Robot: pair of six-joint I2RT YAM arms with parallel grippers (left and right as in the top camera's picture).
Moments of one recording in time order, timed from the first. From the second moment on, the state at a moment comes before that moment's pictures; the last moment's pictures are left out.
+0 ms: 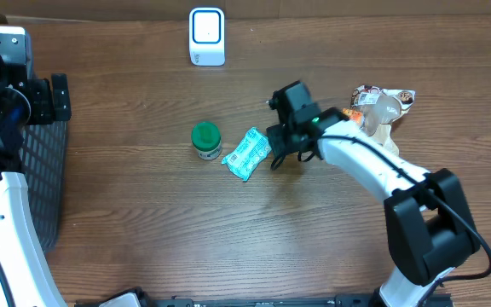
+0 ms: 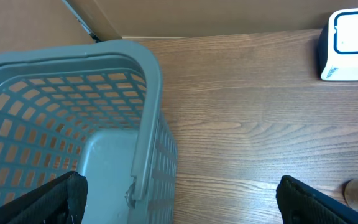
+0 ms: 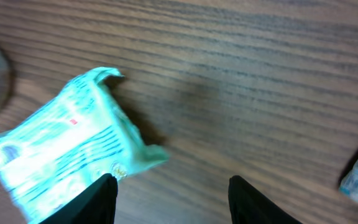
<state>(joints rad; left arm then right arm) 0.35 1.38 1.69 -1.00 0.03 0.29 0.47 1.85 1.27 -0.59 -0.03 0.16</state>
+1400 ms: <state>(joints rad) 0.35 1.38 1.69 -1.00 0.03 0.29 0.70 1.90 1.22 -0.50 -0.37 0.73</state>
